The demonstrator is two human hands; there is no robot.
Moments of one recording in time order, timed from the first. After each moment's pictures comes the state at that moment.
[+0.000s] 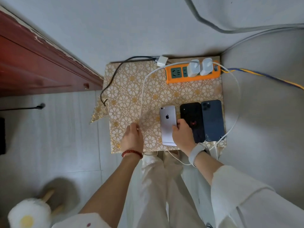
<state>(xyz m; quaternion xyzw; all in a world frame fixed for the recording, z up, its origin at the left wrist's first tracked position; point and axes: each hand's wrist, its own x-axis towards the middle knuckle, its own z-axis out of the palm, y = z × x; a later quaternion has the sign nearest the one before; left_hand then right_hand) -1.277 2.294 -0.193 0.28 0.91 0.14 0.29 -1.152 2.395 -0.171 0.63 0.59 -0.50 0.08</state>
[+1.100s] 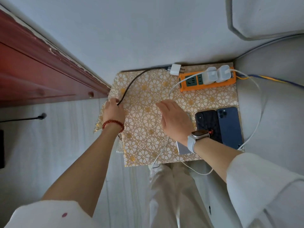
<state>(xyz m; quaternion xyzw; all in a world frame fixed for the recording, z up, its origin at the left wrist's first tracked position) -1.430 2.351 -0.212 0.25 0.92 0.14 0.28 -1.241 2.422 -0.167 0.34 0.90 -0.26 0.05</state>
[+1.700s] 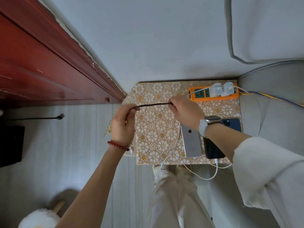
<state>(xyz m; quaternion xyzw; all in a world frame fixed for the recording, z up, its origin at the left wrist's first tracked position) -1.413 2.312 -0.089 0.35 0.79 0.45 0.22 -1.271 2.463 -0.116 0.31 0.90 -0.29 0.05</state>
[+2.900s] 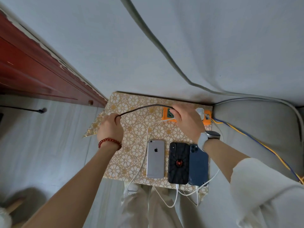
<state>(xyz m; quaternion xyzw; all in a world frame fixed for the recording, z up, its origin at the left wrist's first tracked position) -1.355 2.384 -0.136 0.17 0.94 0.22 0.20 -1.193 2.561 -0.125 0.28 0.92 -0.27 -0.06</state>
